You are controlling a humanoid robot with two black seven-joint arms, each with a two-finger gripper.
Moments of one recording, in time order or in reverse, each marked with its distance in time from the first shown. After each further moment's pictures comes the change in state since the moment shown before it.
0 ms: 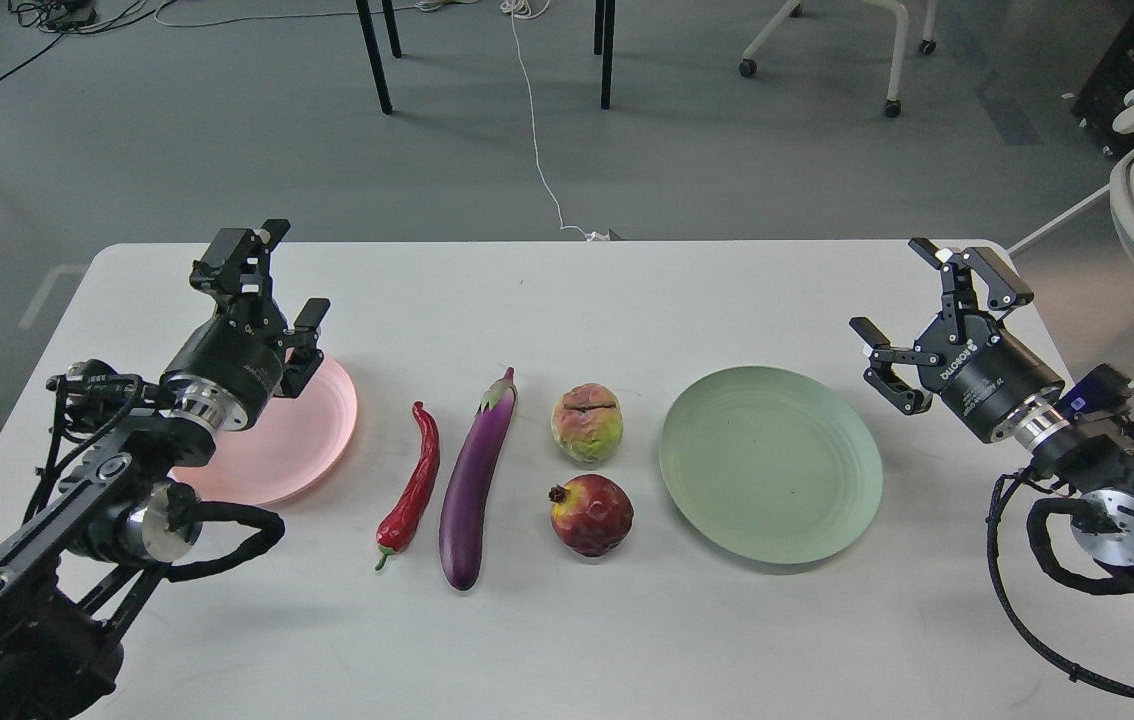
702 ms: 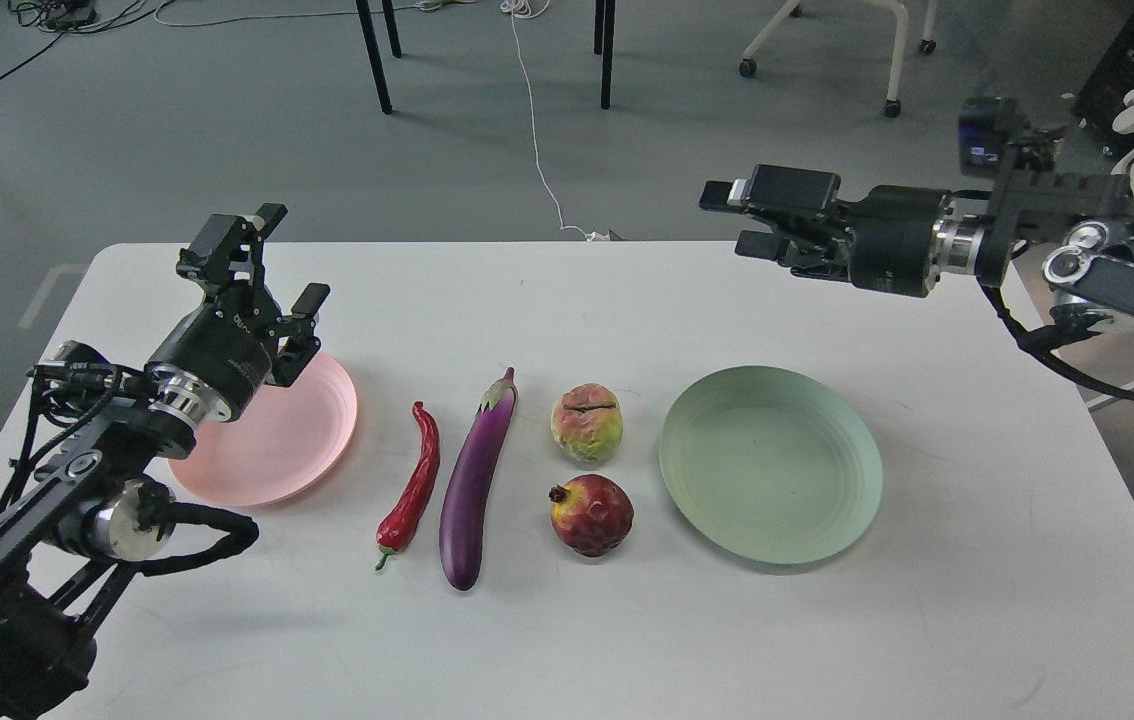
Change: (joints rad) left arm -0.010 0.056 -0.010 -0.029 -0.009 -0.113 -0.018; right arm 0.887 0.101 -0.743 0.002 -0.672 0.006 0.000
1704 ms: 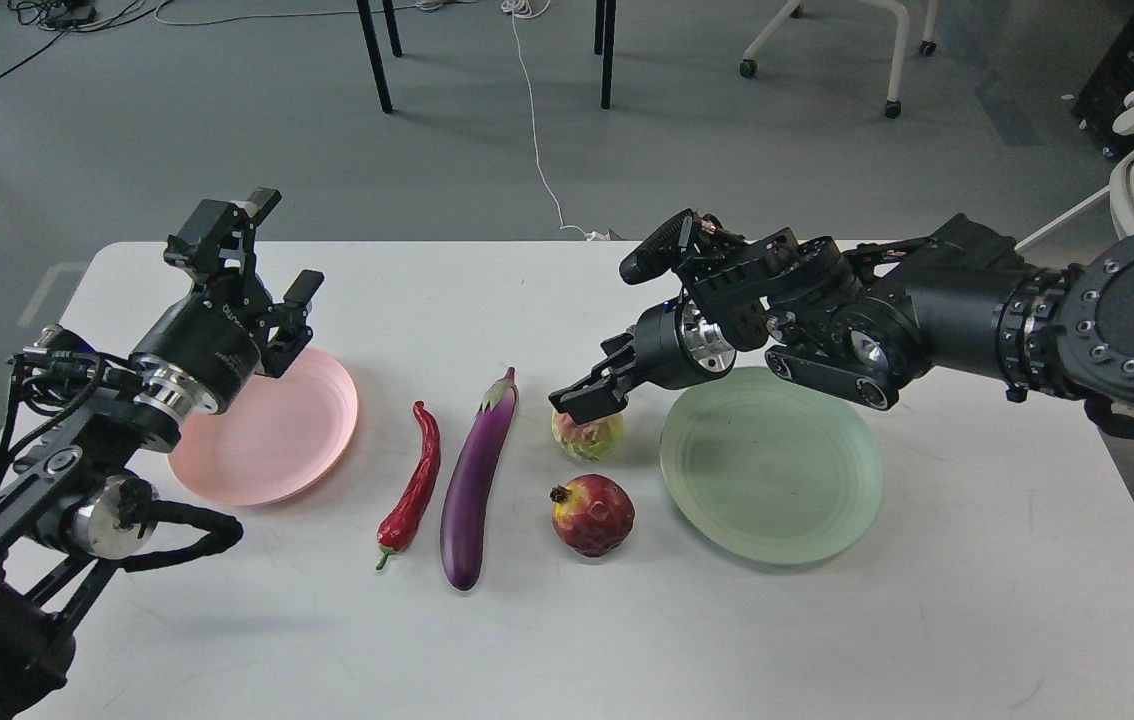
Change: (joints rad) left arm 0.003 0.041 0.000 -0.036 0.001 -0.004 -0.001; right arm 0.048 0.566 -0.472 -0.350 -0.275 -0.219 0.000
